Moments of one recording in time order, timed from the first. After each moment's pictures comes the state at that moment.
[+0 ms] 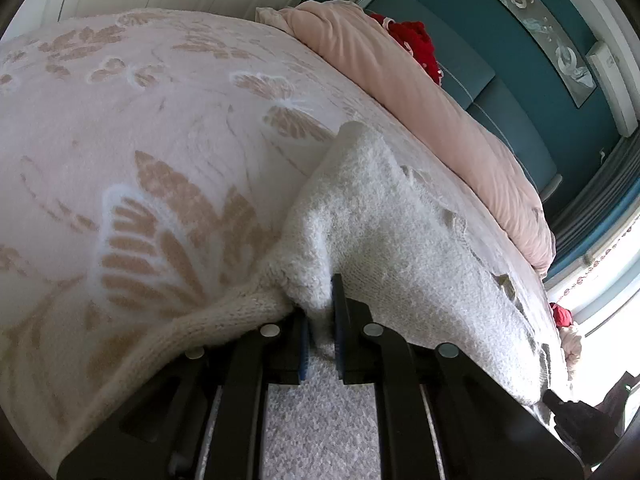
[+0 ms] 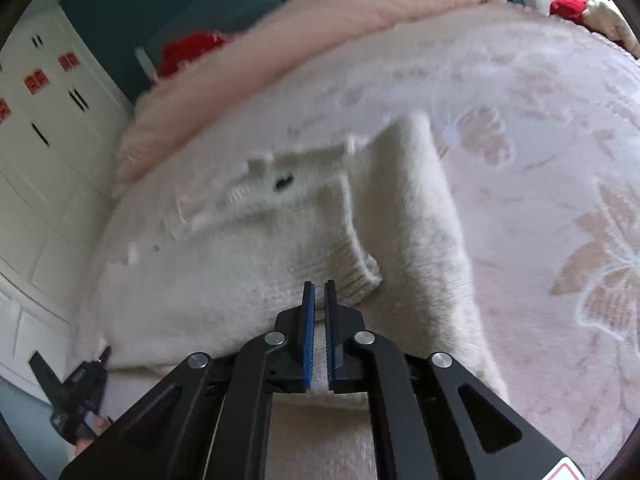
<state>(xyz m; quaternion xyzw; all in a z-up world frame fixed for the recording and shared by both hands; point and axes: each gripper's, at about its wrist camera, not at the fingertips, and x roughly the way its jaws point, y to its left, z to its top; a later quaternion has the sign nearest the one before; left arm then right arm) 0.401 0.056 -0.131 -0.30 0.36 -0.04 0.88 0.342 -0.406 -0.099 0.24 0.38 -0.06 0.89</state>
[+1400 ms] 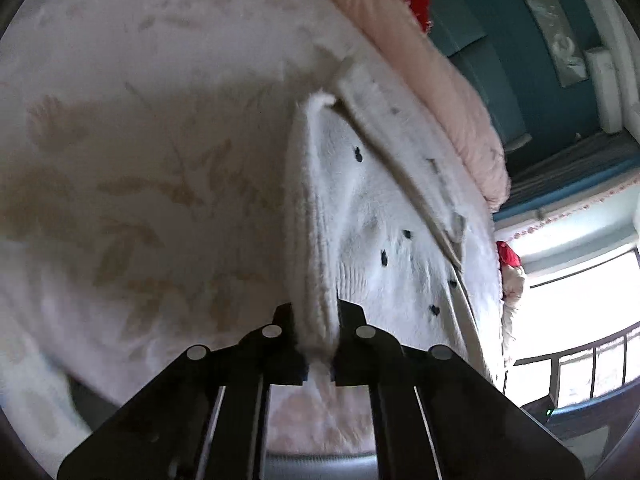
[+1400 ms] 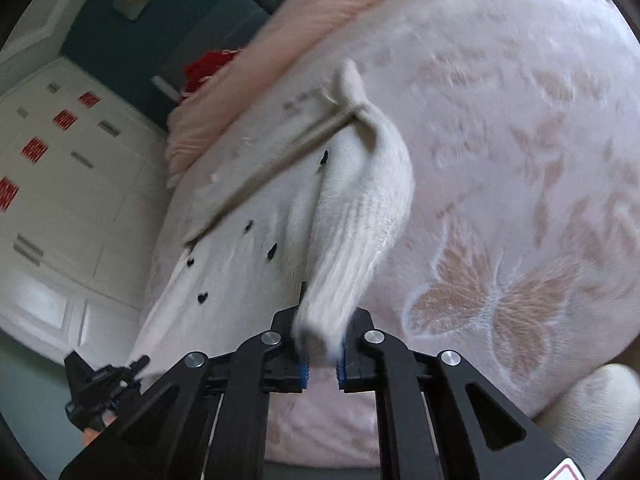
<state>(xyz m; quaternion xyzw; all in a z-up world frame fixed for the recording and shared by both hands) 0.144 0.139 -0.026 -0.35 0.49 -0.13 0.79 0.018 -0.352 -0.037 0.34 0.38 -0.02 0.86</state>
